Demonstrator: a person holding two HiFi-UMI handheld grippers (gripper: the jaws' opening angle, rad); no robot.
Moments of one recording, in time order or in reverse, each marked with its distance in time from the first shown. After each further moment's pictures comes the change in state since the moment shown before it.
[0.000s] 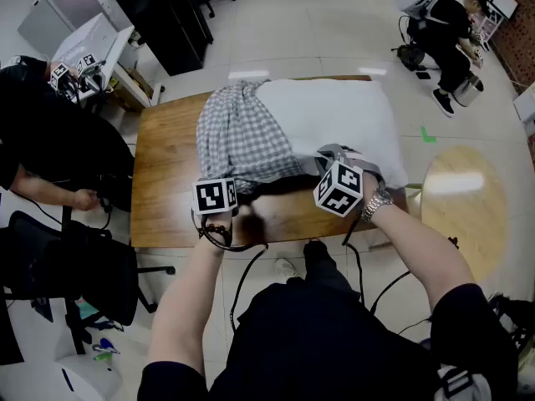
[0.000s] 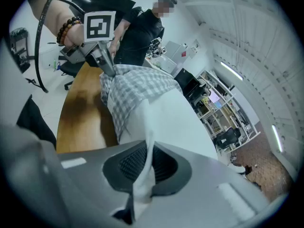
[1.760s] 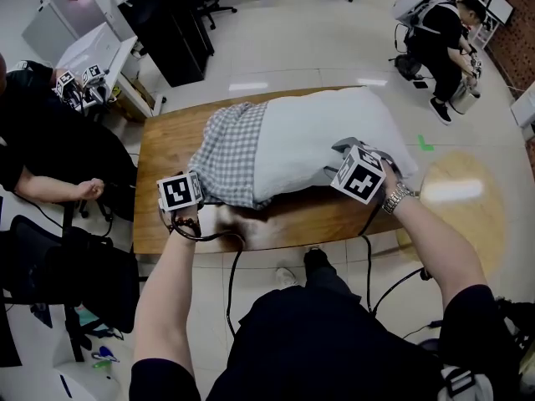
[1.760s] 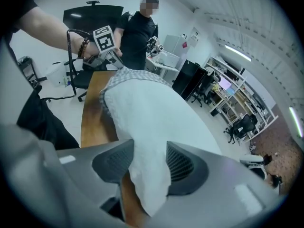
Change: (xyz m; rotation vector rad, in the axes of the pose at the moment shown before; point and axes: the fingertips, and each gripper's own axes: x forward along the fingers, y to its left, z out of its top) left arm -0.054 0.096 0.030 -0.018 -0.081 0.197; right arm -0.069 -0.008 0.000 0.112 0.035 0.241
